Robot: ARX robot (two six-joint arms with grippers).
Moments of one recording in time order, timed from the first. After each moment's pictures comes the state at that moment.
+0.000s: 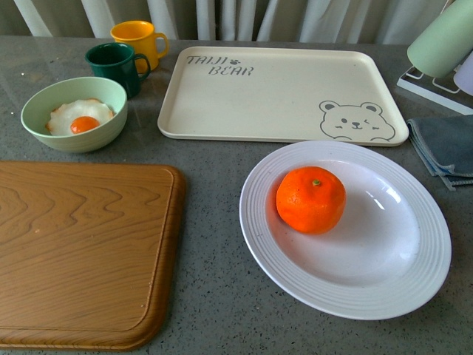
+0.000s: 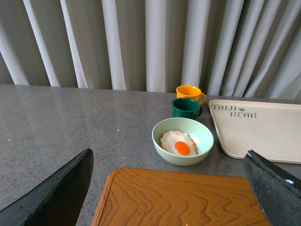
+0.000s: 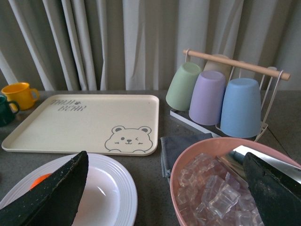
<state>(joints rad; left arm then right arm) 0.00 0.02 0.01 0.00 0.00 -0.01 0.00 0.00 0.02 0.00 0.00 0.00</state>
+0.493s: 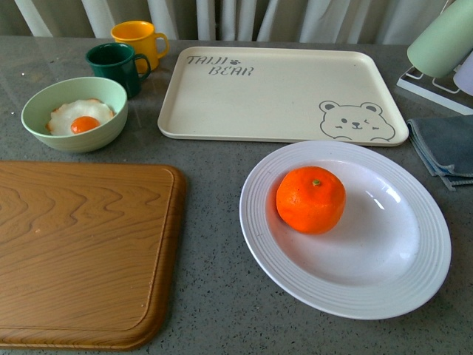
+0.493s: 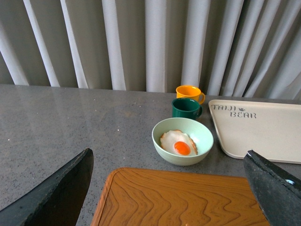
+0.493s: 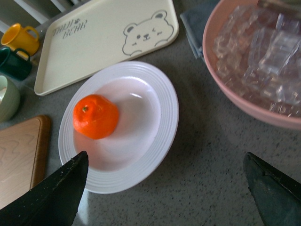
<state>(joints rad) 0.00 0.02 0.01 0.00 0.00 -0.01 0.19 0.26 0.21 -0.43 0.09 0.49</state>
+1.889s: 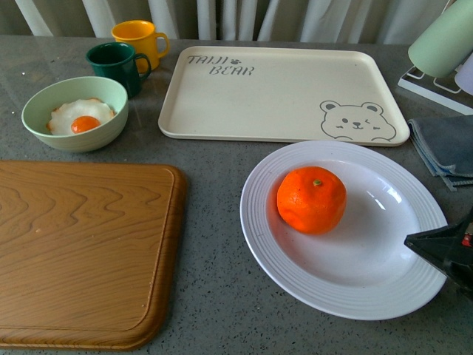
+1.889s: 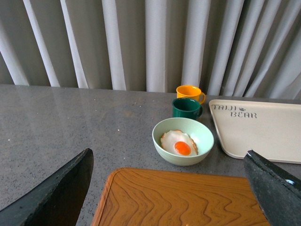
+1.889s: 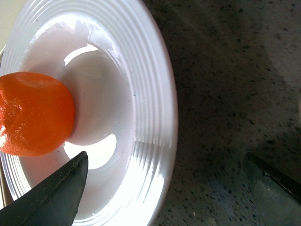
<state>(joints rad) 0.00 0.02 0.01 0.00 0.00 0.00 0.09 1.65 0.21 0.68 -0.17 0.68</state>
